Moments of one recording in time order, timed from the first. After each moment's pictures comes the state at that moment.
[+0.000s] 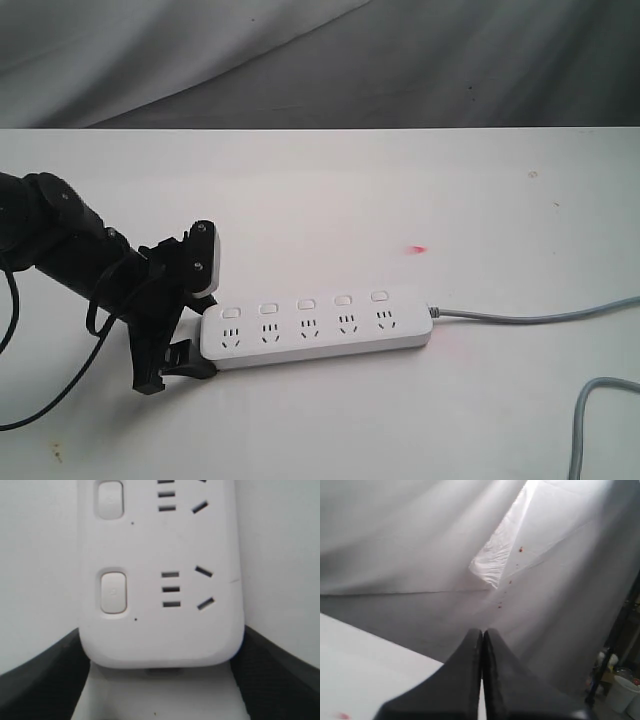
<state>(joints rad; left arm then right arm) -0.15 1.94 -0.93 -0.80 0.60 1.88 -0.13 0.14 -0.22 1.30 0.09 -1.67</state>
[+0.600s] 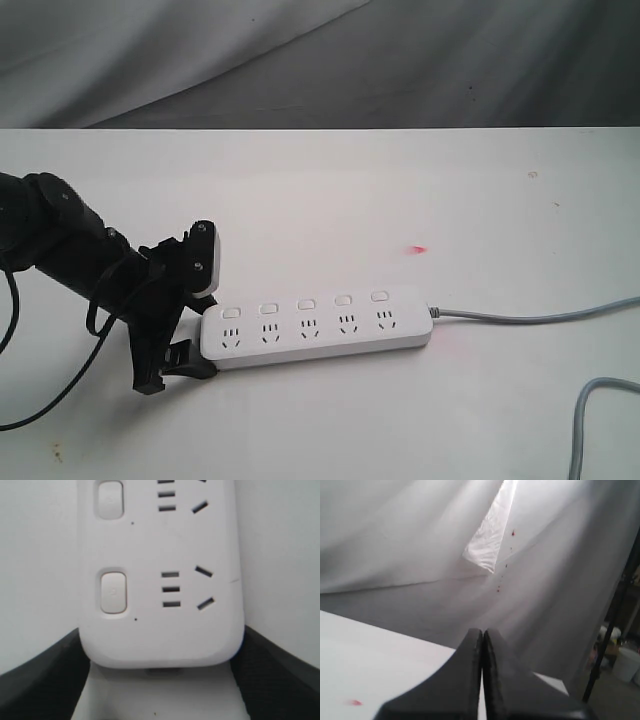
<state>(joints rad) -0.15 1.94 -0.93 -0.80 0.60 1.88 -0.18 0.11 -0.20 0.68 0.14 -0.99</state>
